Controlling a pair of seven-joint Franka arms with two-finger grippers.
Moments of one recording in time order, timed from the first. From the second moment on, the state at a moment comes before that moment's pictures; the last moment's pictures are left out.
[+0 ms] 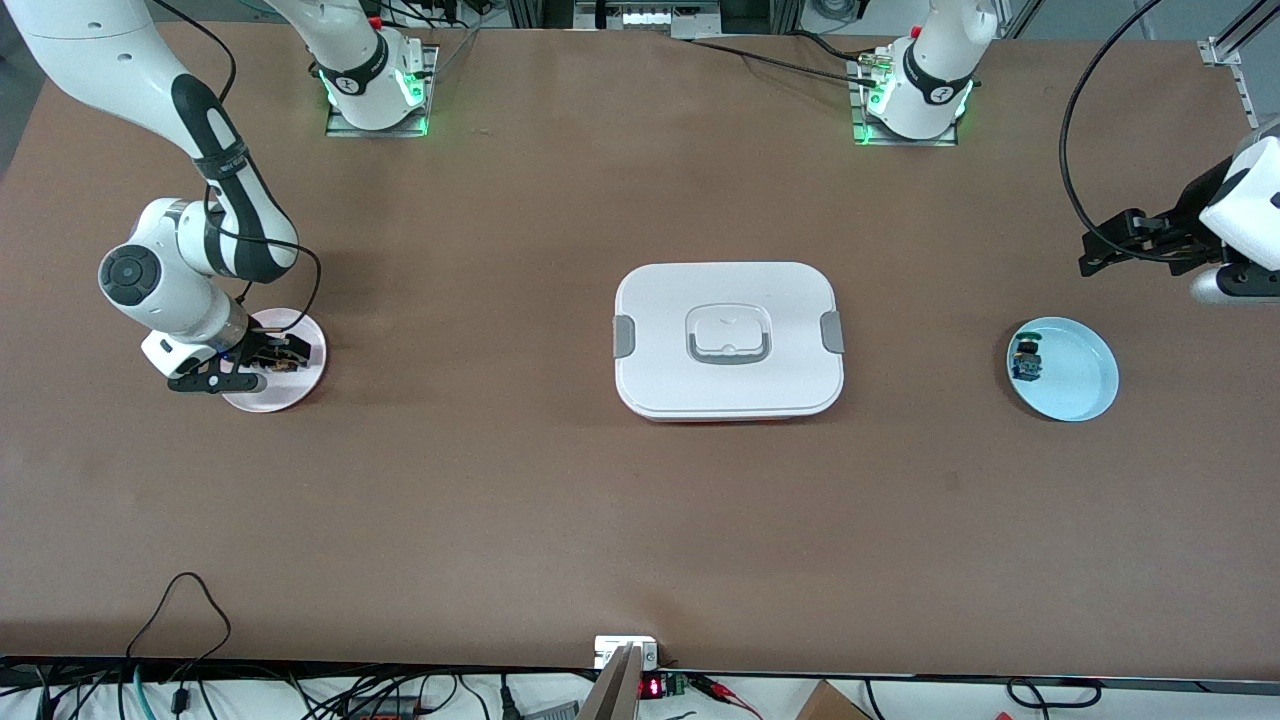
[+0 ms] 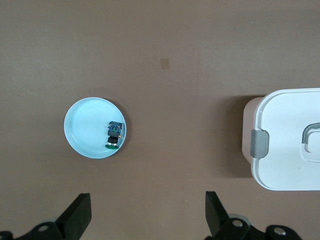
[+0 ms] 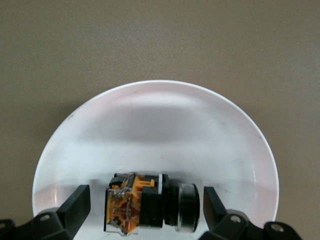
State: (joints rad) left arm 0.00 0.07 -0.01 -1.53 0.00 1.54 -0.04; right arm -0.04 0.43 -0.10 -2.20 -0.09 2.64 -0.10
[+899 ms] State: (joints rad) left arm -0.01 0.07 -0.01 -1.53 0.00 1.54 -0.04; right arm -0.06 0.43 -0.10 -2.20 -0.09 2.64 -0.14
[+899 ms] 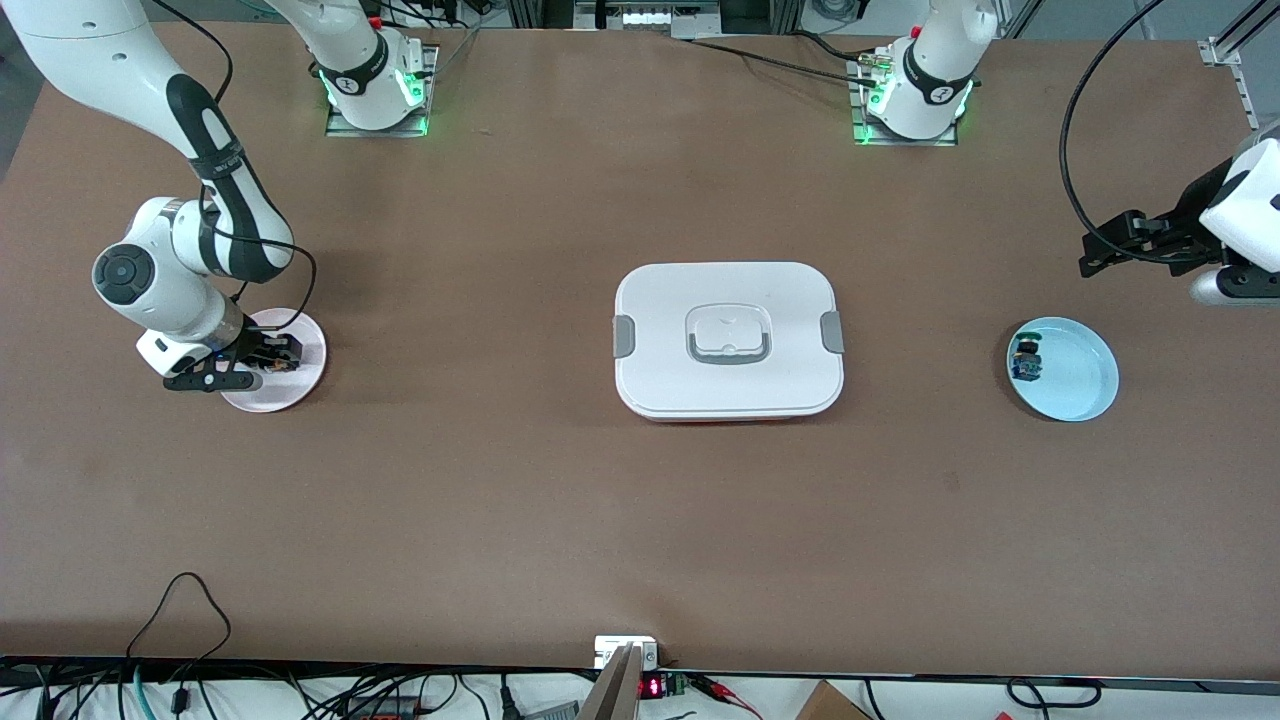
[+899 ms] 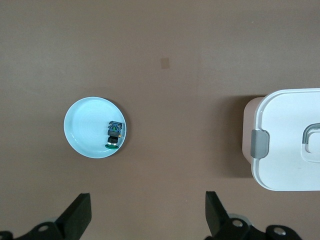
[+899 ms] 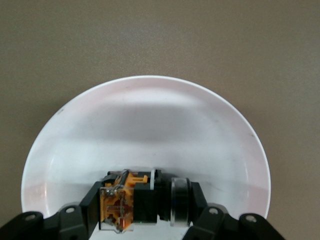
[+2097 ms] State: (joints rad) left arm -0.01 0.07 -0.01 -1.53 0.00 1.54 -0.04; right arm -0.03 0.30 -0.09 -2.00 -0.09 2.18 -0.29
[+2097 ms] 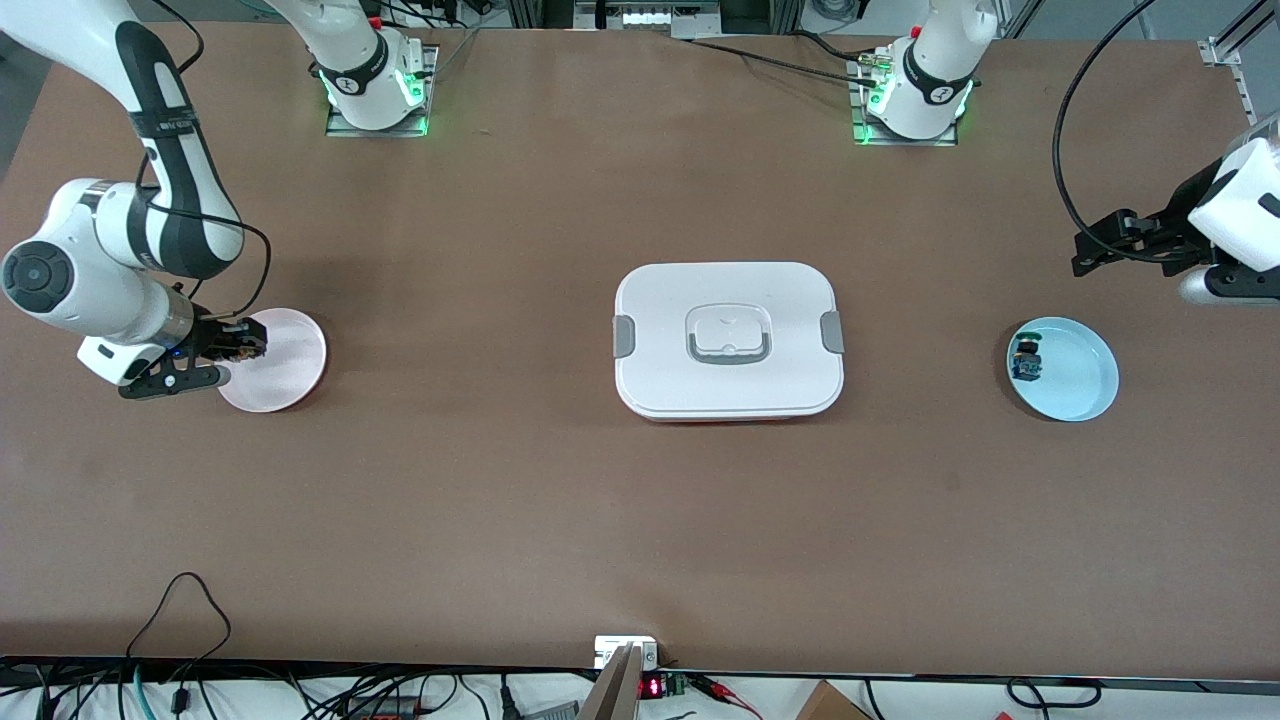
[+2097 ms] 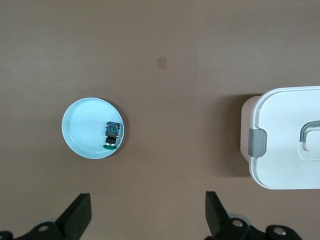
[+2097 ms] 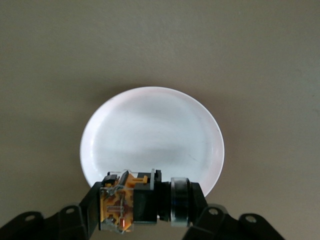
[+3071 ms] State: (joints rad) left arm -0.01 0.07 -0.01 -1.53 0.00 1.54 -0.04; right arm 0.13 0.23 -0.06 -1.71 0.09 1.87 -0.27
